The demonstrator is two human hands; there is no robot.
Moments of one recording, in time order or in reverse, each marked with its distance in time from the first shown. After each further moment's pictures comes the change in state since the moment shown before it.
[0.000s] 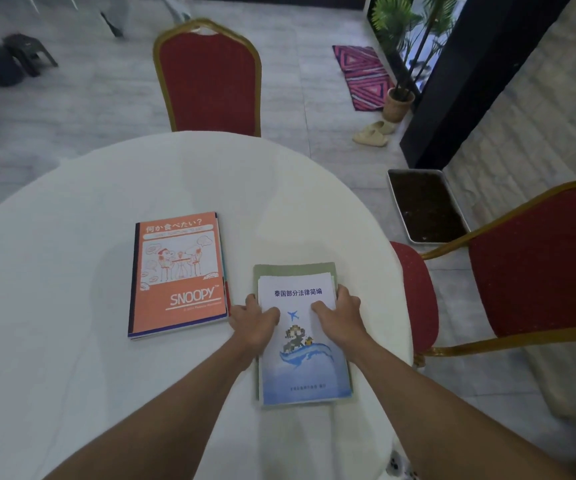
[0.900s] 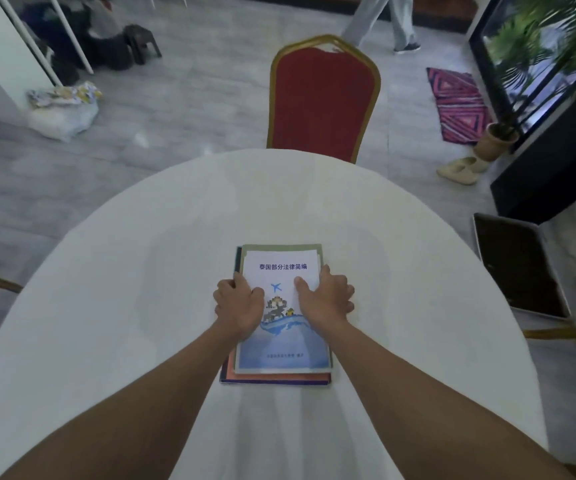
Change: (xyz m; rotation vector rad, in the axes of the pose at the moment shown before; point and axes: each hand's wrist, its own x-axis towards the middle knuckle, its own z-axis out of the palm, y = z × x) left_hand 0.090 0.005 -0.207 0.130 0.411 0.068; right_hand 0.072 -0.182 0.203 -0.359 0.021 -0.222
